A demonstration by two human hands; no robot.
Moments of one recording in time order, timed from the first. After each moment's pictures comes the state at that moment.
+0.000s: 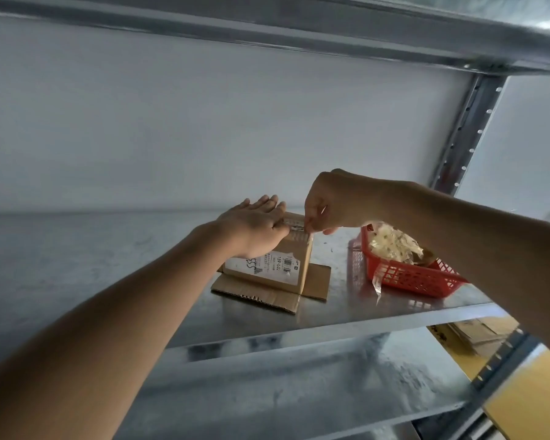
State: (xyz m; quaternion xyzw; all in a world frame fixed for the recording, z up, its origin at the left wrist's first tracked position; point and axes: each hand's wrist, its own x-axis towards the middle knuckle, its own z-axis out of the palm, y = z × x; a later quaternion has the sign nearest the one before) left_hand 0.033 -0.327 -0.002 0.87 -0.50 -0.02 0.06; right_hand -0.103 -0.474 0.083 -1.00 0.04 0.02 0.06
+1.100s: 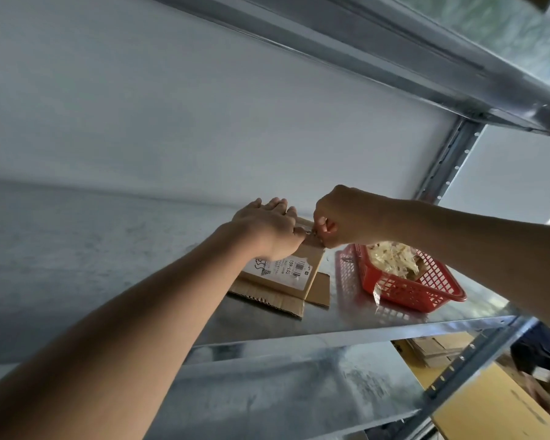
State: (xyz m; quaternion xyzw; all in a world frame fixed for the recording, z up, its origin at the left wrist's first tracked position) left_hand 0.024 -0.325 0.003 0.86 -0.50 0.00 0.06; right_hand -0.090 -0.452 0.079 -0.98 0.00 0.03 -0.17
